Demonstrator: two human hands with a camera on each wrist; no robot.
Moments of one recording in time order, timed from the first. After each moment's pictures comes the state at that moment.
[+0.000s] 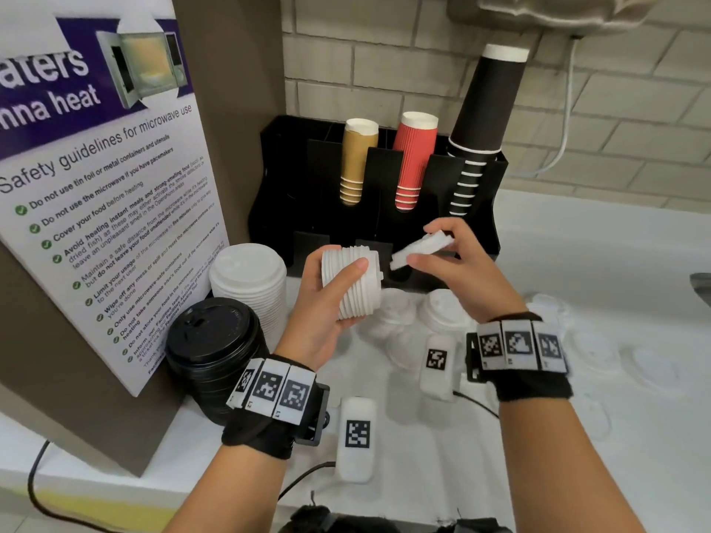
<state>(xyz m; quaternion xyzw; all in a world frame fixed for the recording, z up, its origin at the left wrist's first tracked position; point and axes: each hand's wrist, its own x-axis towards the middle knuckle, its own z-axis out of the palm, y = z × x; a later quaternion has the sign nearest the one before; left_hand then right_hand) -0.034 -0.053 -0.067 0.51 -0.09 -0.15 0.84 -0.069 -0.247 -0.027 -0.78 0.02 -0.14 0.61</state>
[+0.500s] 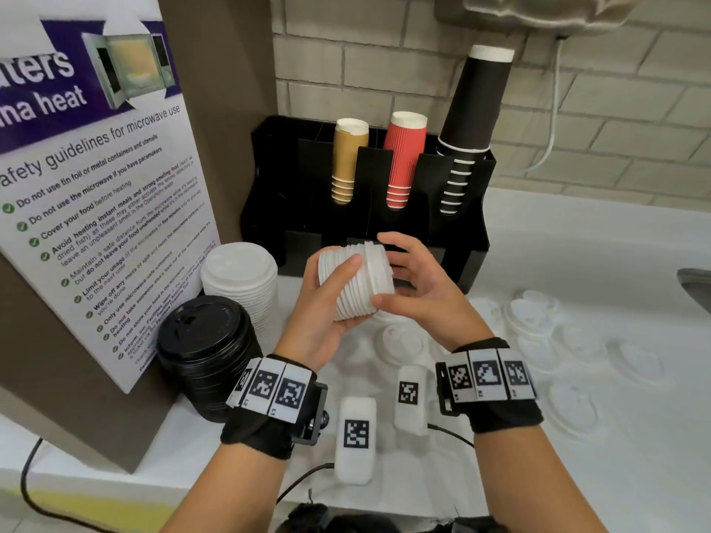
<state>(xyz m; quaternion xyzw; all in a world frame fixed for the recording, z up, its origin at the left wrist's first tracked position) -0.044 -0.061 -0.063 0.49 -0.08 -0.19 0.85 -0.093 -0.210 -0.035 -0.78 -0.06 -0.08 0.62</state>
